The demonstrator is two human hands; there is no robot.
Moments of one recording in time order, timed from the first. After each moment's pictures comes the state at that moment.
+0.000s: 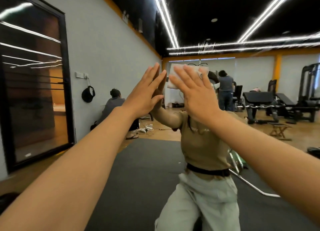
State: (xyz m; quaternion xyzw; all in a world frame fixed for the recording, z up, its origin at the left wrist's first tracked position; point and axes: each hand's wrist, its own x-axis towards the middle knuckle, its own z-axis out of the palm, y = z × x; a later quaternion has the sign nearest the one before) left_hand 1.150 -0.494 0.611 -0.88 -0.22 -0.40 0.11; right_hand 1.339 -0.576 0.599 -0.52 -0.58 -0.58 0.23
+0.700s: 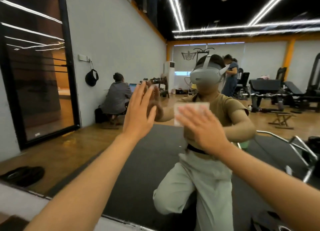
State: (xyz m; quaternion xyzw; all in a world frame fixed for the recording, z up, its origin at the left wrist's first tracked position) left_hand 1.142 -0.502 0.482 -0.80 -0.28 -0.53 0.07; right_hand 1.370 -0.606 0.460 -0.49 -0.66 -0.54 0.15
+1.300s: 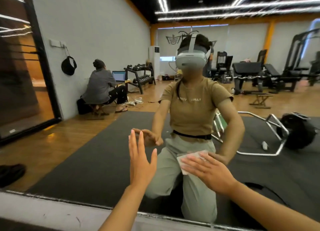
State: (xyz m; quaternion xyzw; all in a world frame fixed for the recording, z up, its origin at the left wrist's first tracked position) left_hand 1.198 -0.559 0.305 -0.76 -0.38 -0.50 -0.18; right_hand 1.446 -0.682 0.281 -0.49 -0.73 -0.47 -0.03
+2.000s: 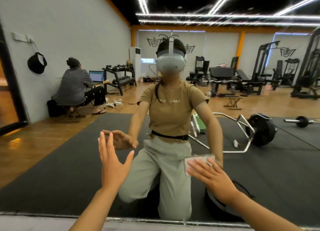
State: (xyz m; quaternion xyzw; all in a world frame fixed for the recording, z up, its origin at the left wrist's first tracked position) left_hand 1.211 -0.568 0.308 -0.72 -0.39 -0.52 -0.22; right_hand 1.519 -0.760 0.255 -0.56 -0.70 -0.44 0.03
